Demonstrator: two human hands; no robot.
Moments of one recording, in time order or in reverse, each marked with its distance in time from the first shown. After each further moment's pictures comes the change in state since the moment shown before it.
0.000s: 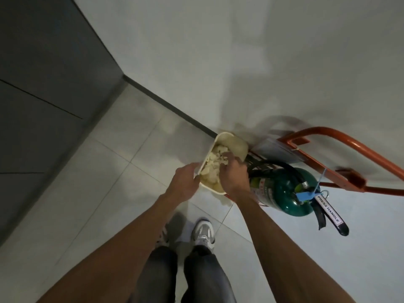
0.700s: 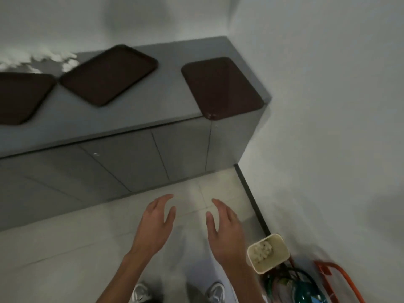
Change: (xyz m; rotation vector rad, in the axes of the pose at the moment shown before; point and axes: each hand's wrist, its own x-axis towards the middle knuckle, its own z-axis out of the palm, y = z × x) left_hand -0.506 -0.022 -0.265 -0.221 0.988 -0.265; right_hand -0.408 -0.327 -0.138 -0.045 -0.039 -0.896
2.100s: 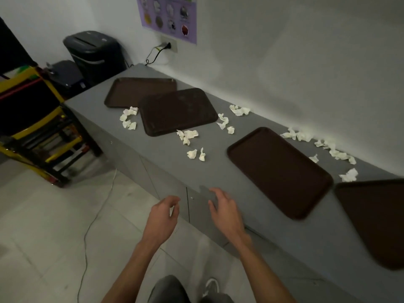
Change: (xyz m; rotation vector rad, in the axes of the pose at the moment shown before) left_hand 0.001 -0.568 -0.577 -0.162 0.663 -0.644; right_hand 0.093 -0.751 0.526 -0.144 -0.707 -0.811
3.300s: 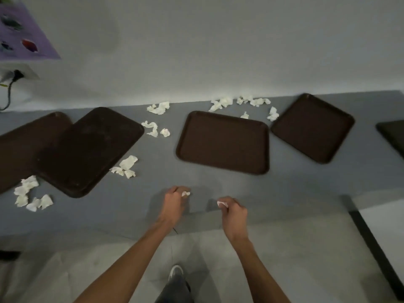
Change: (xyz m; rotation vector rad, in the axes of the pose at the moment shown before) left_hand 0.191 0.029 0.072 0.125 -0.586 0.526; right_hand 0.013 0.013 0.058 0.169 0.666 0.686
